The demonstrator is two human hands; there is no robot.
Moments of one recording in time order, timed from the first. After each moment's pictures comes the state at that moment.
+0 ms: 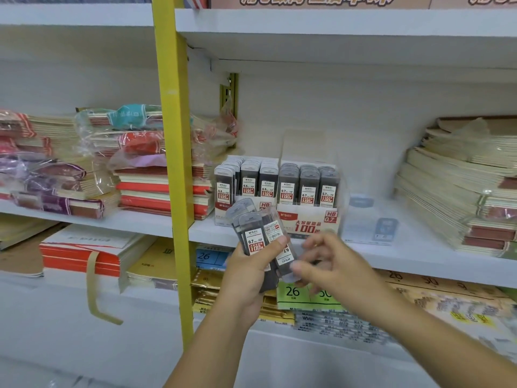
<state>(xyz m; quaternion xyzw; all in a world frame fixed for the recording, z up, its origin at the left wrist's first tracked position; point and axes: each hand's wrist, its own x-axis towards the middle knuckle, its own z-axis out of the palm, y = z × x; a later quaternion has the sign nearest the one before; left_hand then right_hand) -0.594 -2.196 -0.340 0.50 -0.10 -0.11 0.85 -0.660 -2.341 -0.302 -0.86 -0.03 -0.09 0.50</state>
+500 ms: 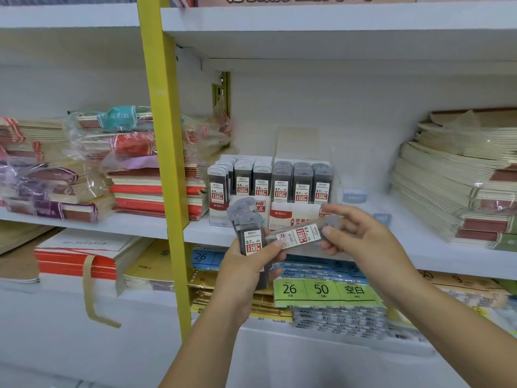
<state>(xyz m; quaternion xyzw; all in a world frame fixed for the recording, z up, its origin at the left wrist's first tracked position) -0.585 -2.192 -0.345 0.54 -0.09 -0.10 0.83 -0.659 -2.369 -0.286 -0.77 -0.03 -0.21 0.61</state>
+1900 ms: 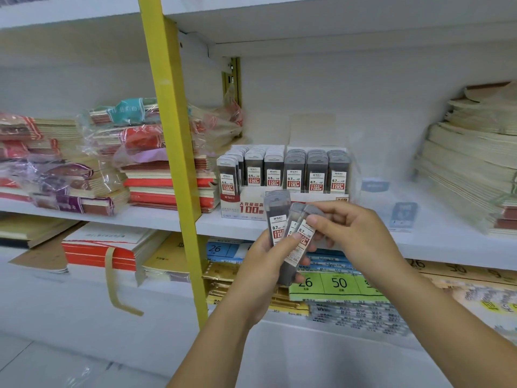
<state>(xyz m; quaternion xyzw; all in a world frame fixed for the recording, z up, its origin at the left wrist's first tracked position) -0.600 -2.194 -0.341 0.59 -0.18 -0.14 0.78 -0.625 -2.354 -0.297 -0.77 -0.08 -0.21 0.60</state>
